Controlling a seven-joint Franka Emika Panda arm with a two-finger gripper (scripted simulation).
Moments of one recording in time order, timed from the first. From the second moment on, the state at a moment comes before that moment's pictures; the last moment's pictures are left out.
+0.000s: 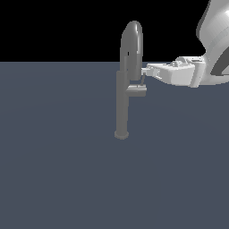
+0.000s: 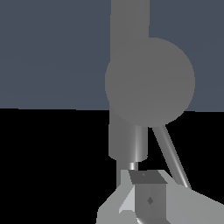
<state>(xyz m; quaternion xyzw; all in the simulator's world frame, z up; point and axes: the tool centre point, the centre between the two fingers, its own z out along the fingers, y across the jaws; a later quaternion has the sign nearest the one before) -0.012 -0.090 0.258 -0.51 0.49 0.50 0.49</state>
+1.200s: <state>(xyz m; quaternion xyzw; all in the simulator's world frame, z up) -0.060 -0.091 0.233 -0.52 0.48 0.50 0.50</state>
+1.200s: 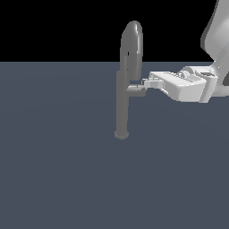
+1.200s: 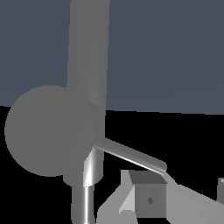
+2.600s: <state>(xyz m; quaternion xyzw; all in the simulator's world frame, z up) -0.046 -0.094 0.183 -0.52 0.47 0.51 0.50</state>
